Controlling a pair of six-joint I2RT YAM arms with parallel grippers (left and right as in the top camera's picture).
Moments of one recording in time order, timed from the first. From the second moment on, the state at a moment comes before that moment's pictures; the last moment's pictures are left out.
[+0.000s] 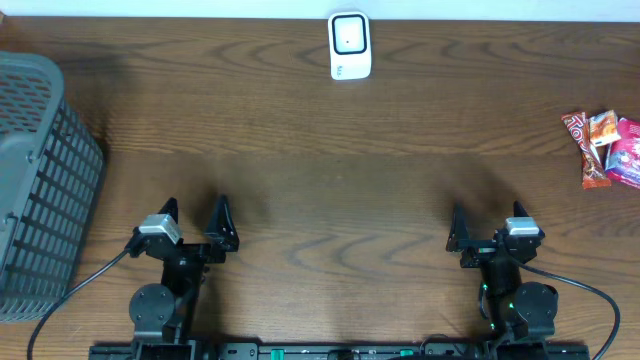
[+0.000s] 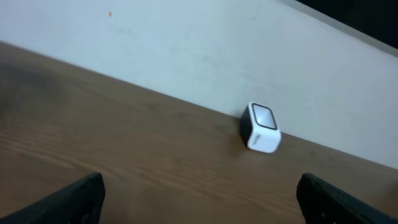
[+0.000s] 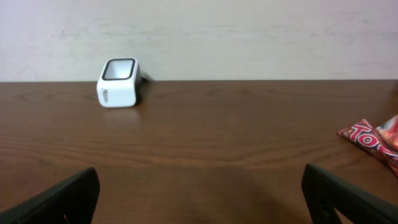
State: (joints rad) left arm -0.03 0.03 0.05 -0.03 0.07 -0.37; right arm 0.07 0.01 0.01 -0.07 0.01 0.05
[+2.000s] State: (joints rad) left arm 0.04 0.01 0.02 -0.10 0.09 0.00; right arm 0.07 0.01 0.01 -0.07 0.01 0.05
